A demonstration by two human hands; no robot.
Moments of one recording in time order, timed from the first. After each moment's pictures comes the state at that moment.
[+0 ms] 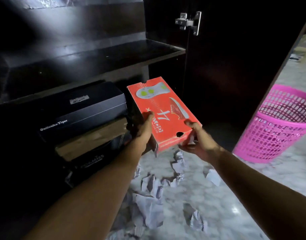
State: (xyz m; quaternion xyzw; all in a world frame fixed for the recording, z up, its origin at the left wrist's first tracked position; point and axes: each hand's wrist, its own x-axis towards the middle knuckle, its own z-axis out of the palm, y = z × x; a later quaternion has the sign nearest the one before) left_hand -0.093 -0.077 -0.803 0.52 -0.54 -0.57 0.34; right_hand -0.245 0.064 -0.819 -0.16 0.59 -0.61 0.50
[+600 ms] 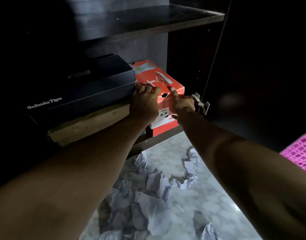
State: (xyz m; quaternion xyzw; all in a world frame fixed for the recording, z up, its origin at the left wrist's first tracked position) left_hand -0.087 -0.182 -0.841 0.42 -0.88 0.10 0.21; right_hand -0.267 -0.182 -0.905 -0.21 0.75 -0.52 0.36
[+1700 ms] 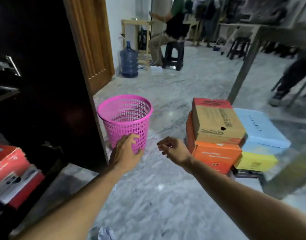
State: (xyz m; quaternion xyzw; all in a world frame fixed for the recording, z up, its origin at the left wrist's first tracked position) left_hand -0.273 0.177 -0.771 0.09 -0.92 -0.33 0.18; right_hand -0.333 0.380 -0.746 -0.13 0.85 -0.49 0.12
